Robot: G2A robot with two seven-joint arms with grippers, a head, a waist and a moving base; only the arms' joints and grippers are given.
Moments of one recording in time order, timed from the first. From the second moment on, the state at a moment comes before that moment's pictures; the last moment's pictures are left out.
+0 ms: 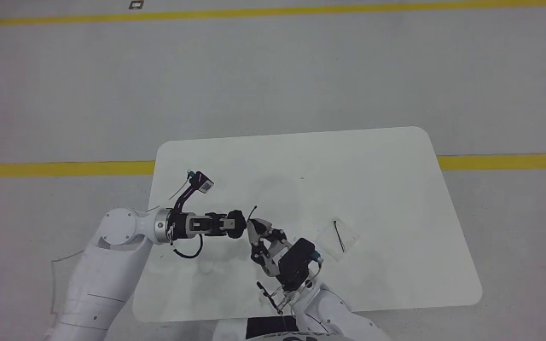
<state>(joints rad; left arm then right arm) 1.46 -1.04 -1.40 -1.59 -0.50 -0.34 -1.39 -1.72 -1.30 0.75 -1.80 -1.32 -0.01 -0.48</state>
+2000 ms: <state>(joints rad) 1.46 -1.04 -1.40 -1.59 -0.50 -0.34 -1.39 -1.71 -1.30 0.75 -1.81 -1.31 0.03 -0.51</state>
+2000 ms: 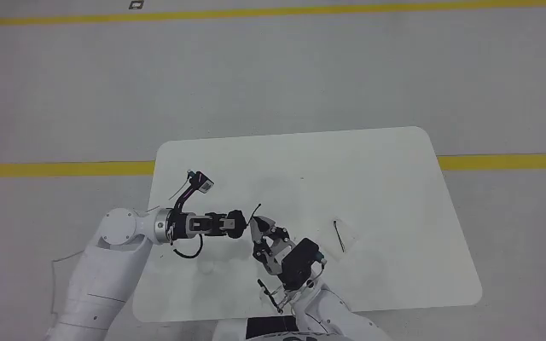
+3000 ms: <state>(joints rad) 1.46 -1.04 -1.40 -1.59 -0.50 -0.34 -1.39 -1.71 -1.30 0.74 -1.81 -1.31 0.02 -0.50</state>
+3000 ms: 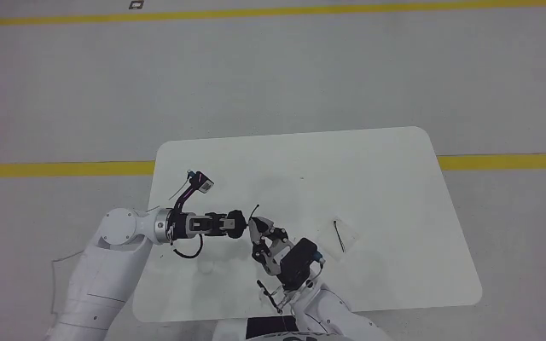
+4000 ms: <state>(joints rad) 1.46 -1.04 -1.40 -1.59 -0.50 -0.34 -1.39 -1.70 -1.30 0.74 -1.80 -1.31 0.03 -0.48</state>
